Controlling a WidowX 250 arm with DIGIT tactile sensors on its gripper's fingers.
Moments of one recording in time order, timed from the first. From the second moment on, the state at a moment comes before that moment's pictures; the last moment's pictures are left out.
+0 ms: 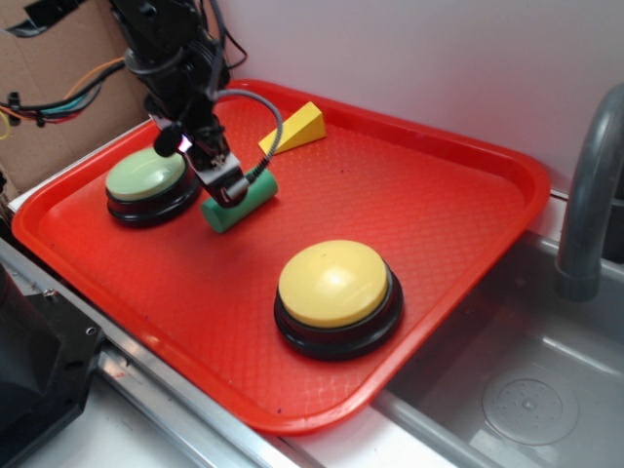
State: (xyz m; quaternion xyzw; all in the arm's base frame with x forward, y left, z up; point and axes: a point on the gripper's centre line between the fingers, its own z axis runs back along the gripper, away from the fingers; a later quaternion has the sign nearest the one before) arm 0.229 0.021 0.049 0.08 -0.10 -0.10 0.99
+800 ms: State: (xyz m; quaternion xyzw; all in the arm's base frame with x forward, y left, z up) arm 0.253 0.019 0.021 0.06 -0.09 -0.14 0.98
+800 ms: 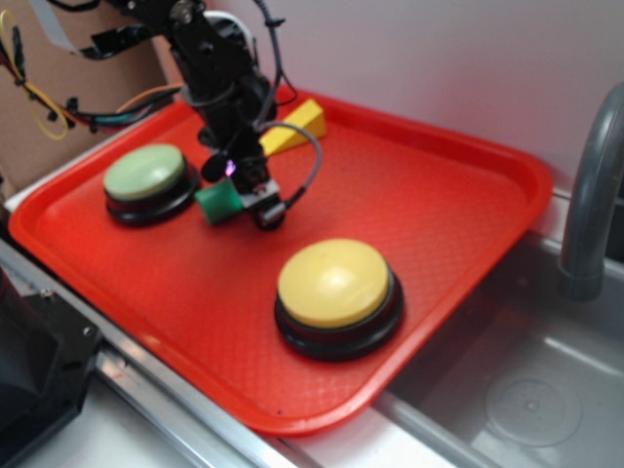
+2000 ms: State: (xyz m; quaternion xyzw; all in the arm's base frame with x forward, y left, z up) arm 0.235 0.016 0.166 -0.01 -0.06 0.04 1.00
